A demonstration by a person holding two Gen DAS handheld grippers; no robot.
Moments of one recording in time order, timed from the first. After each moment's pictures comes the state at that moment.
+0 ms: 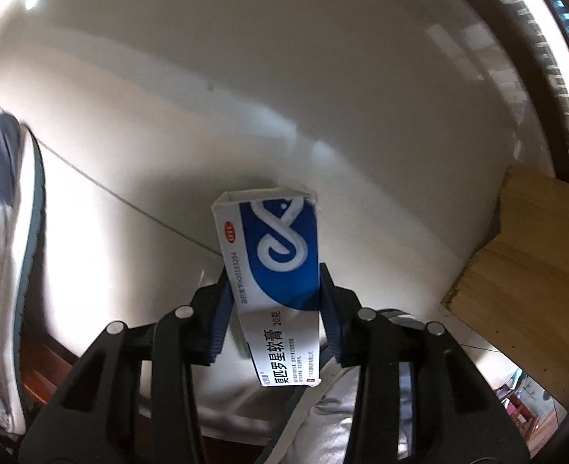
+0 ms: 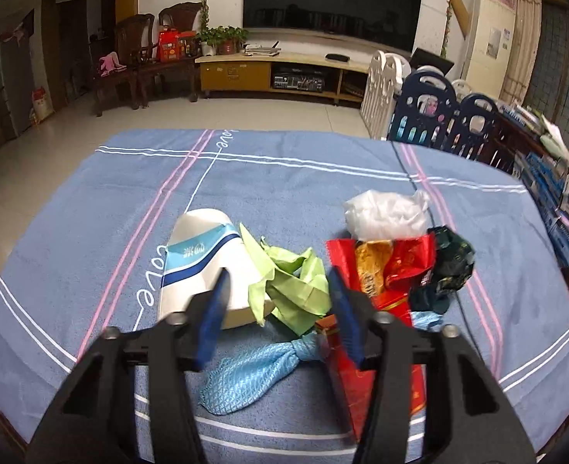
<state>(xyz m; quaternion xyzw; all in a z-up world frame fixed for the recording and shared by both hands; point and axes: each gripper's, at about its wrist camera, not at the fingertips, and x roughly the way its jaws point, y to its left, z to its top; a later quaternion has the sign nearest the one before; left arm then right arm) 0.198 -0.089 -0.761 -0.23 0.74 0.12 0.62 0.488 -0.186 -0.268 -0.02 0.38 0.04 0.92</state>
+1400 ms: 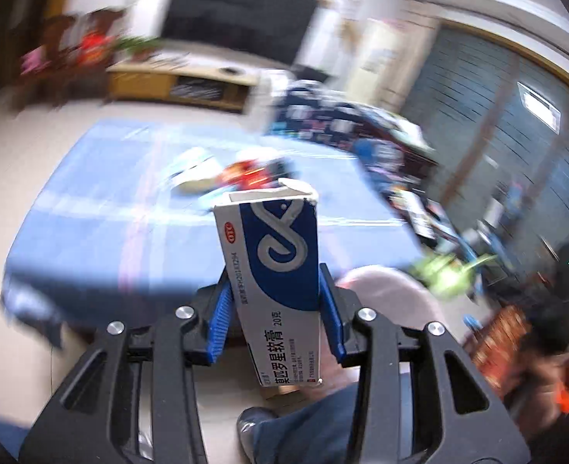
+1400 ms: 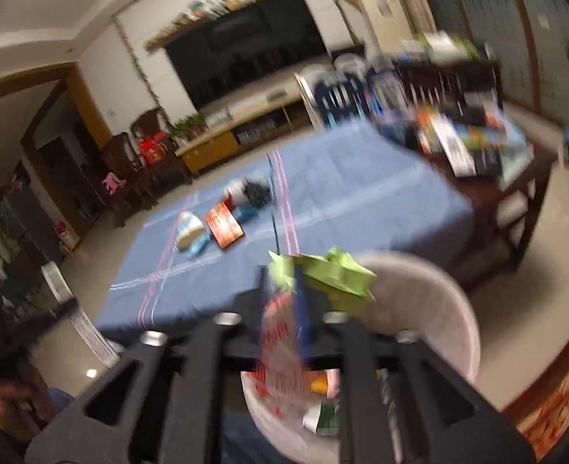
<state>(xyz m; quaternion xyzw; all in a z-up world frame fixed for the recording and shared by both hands) 0.161 -0.128 -0.101 -0.07 0.33 -0.22 0.91 0.086 -0.453 -0.185 0.24 0.32 0.02 0.92</state>
